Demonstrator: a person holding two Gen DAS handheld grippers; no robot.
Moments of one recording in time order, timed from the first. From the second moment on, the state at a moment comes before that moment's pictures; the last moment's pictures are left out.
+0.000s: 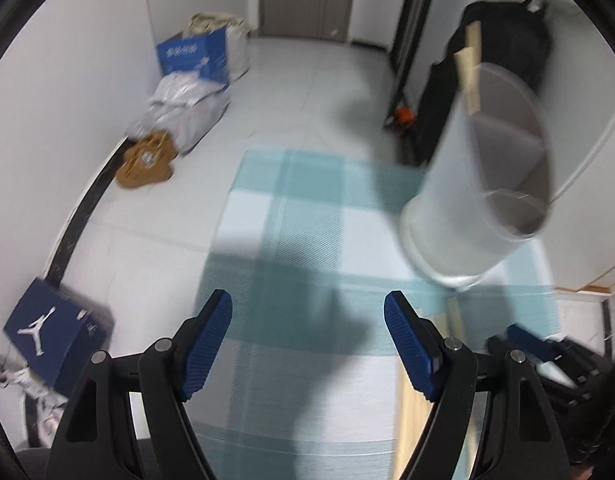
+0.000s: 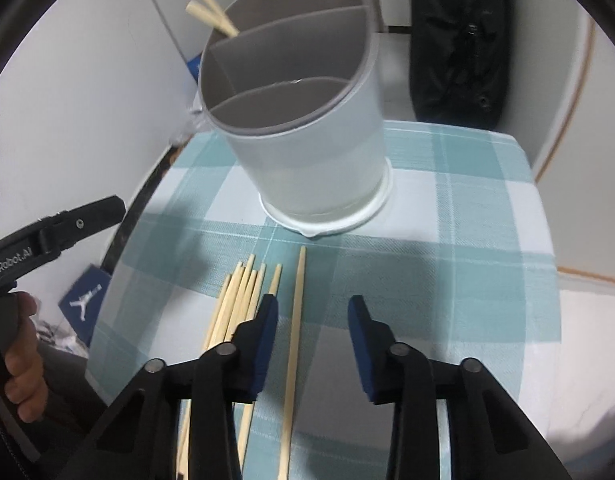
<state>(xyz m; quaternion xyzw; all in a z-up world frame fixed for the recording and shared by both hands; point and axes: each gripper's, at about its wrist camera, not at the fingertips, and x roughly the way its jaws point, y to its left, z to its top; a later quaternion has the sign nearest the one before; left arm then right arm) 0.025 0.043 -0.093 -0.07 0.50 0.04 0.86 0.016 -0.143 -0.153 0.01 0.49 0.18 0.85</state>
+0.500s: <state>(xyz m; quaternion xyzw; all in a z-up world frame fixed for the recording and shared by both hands) 0.028 0.071 -0.101 -0.11 0.52 0.05 0.85 0.054 -0.103 -0.182 -0.07 0.52 0.17 0.84</state>
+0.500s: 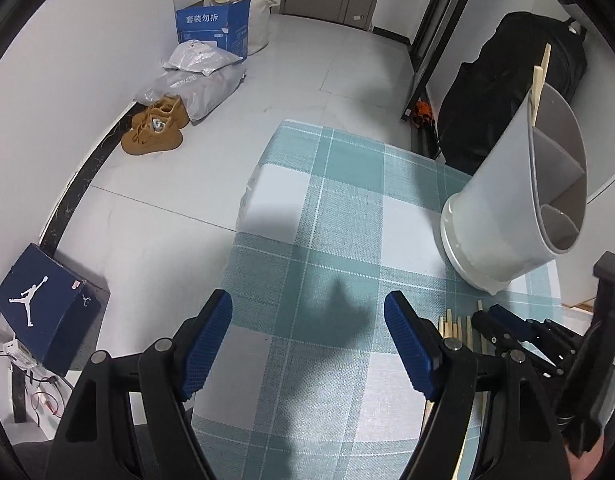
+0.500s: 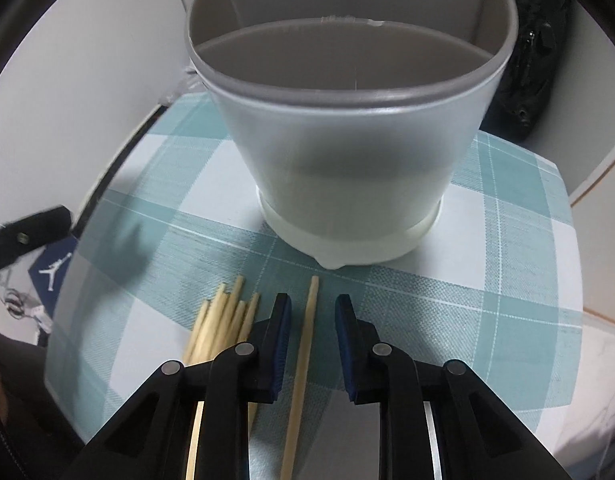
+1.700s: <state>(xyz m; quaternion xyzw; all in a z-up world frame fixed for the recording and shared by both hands) 0.020 0.001 -0.145 0.00 0.59 -0.07 0.81 0.024 -0.190 -0.120 0.17 0.46 0.20 0.85</state>
